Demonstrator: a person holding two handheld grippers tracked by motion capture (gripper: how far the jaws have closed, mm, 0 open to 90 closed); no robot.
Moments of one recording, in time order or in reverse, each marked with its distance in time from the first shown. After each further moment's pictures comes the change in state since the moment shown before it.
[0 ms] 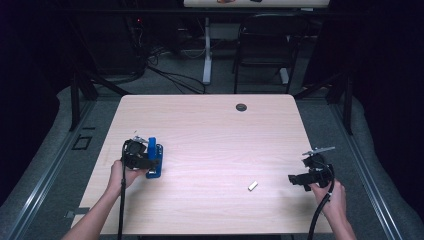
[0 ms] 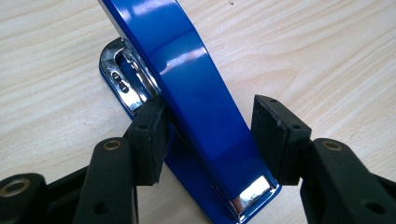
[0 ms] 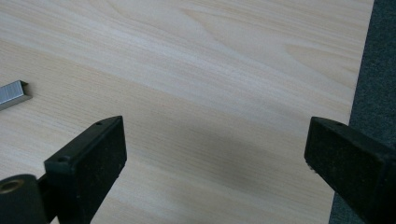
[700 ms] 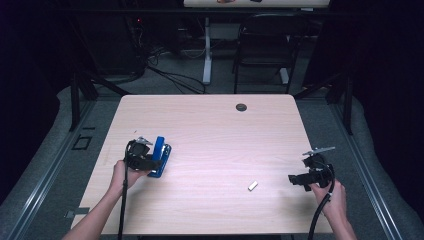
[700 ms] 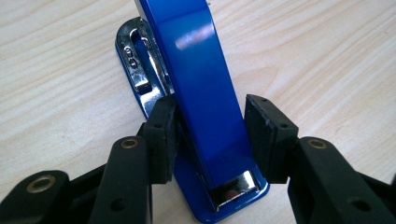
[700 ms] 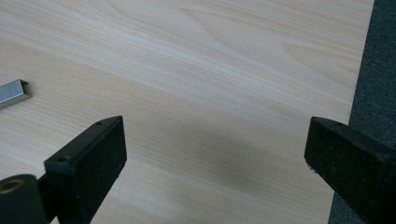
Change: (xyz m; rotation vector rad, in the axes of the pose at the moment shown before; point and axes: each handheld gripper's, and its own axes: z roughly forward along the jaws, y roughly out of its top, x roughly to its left) left arm -0.009 0.002 0.004 0.003 -0.017 0.066; right arm -0.001 0.000 0.000 0.003 0.004 -0.005
